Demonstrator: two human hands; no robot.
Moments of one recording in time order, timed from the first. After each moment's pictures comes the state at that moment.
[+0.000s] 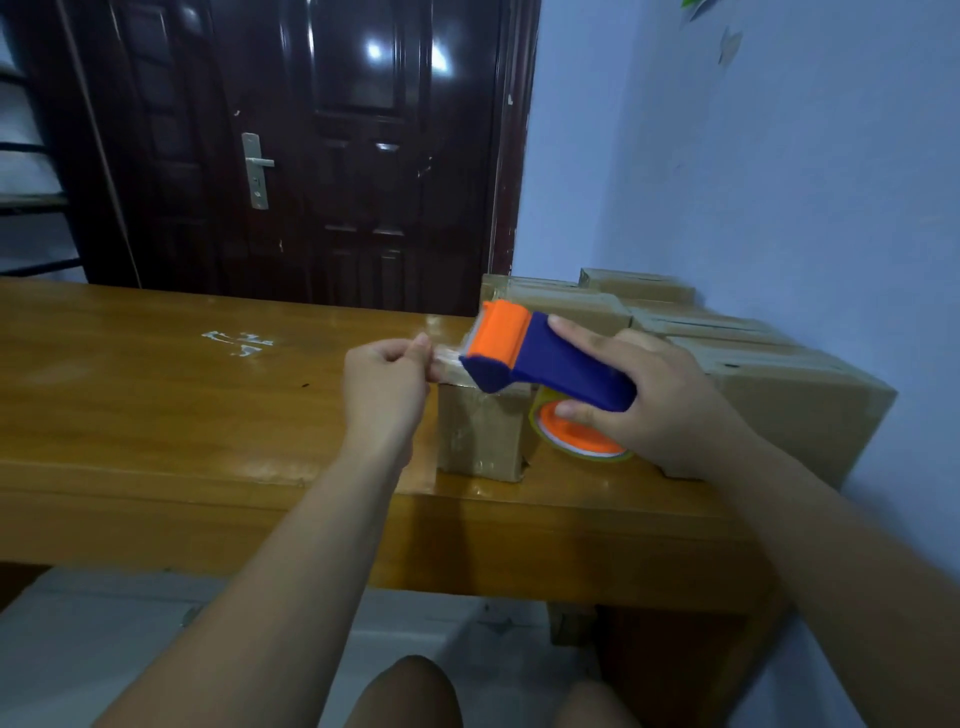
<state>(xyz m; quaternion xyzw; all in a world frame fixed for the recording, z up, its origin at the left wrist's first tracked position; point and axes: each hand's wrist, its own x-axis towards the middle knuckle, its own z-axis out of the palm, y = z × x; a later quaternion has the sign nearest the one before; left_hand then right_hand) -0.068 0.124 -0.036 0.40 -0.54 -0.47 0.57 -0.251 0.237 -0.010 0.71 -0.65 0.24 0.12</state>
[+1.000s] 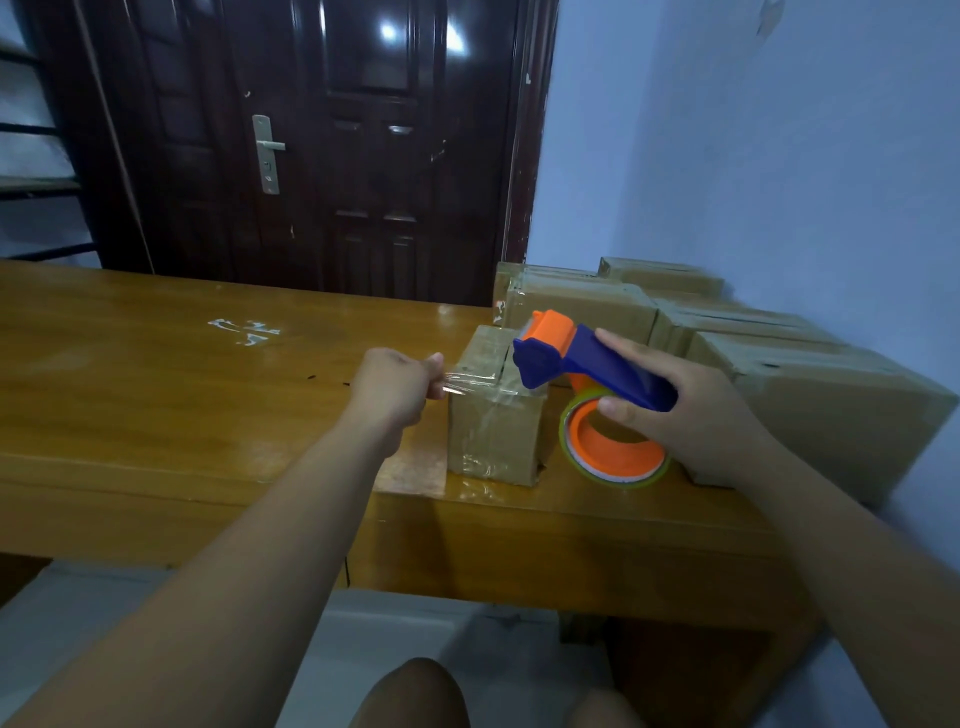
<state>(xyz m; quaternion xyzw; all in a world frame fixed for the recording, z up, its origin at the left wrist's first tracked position) -0.072 0.067 -0.054 0.48 -0.60 -0.49 0.41 -0.283 0.217 -0.036 0.66 -0.67 0.35 -0.01</state>
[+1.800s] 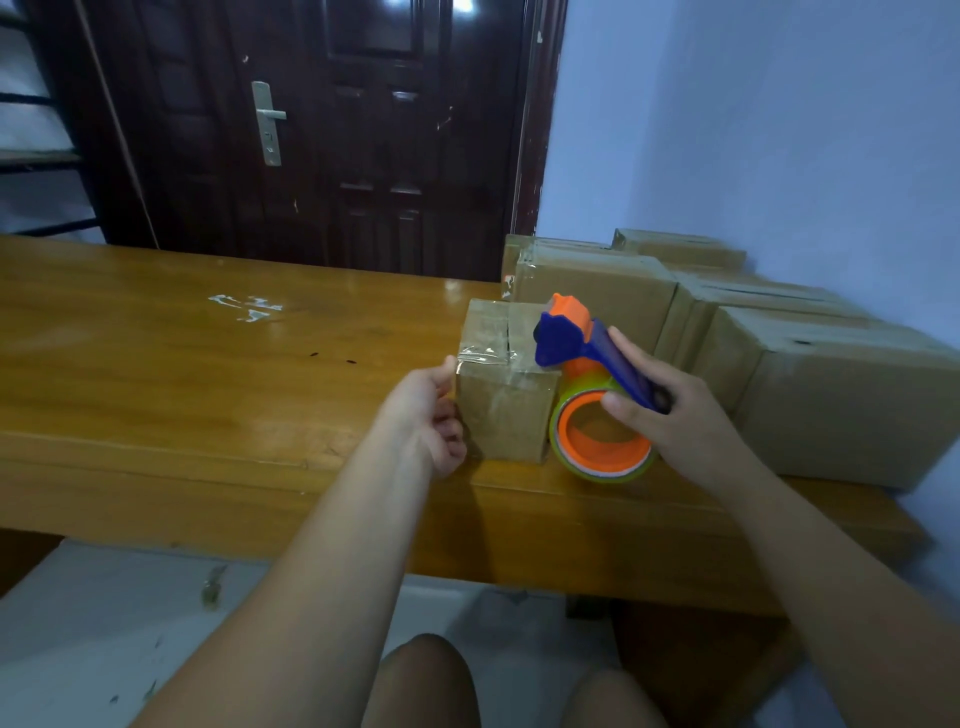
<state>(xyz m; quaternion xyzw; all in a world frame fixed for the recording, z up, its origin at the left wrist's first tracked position) -0.087 0.089 -0.071 0.46 -0.26 -0.78 0.33 -0.289 0.199 -0.081 0.61 -0.62 0.46 -0.15</state>
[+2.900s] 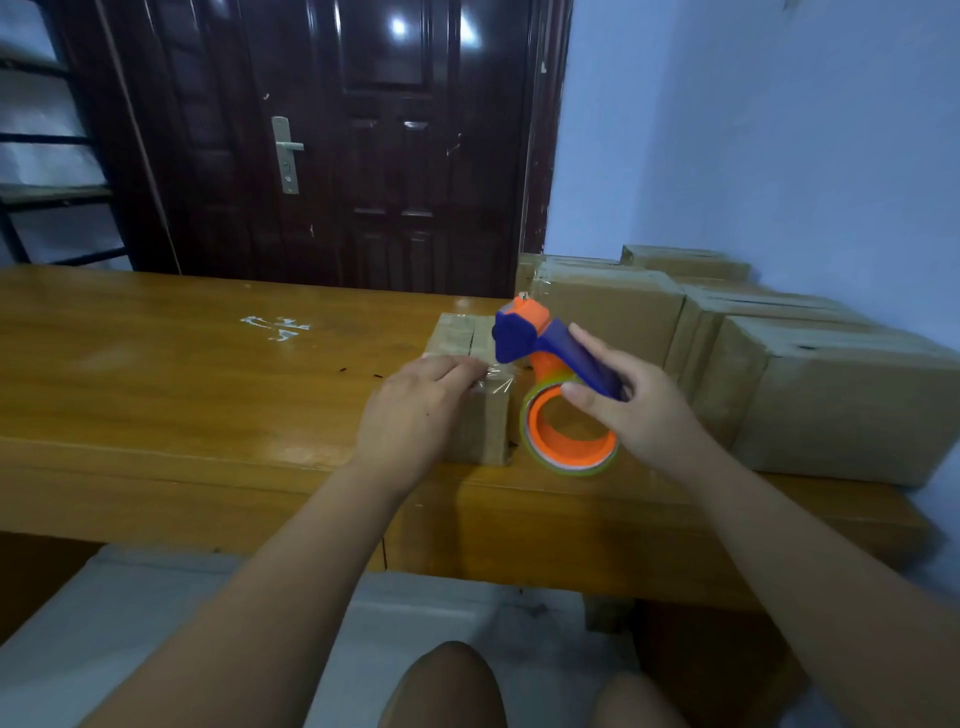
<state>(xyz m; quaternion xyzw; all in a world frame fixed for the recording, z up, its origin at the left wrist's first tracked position) -0.042 0.076 -0.090 0.32 -0.87 0.12 0.36 -0.247 0.177 -0.072 0.63 -0.59 0.48 -0.13</state>
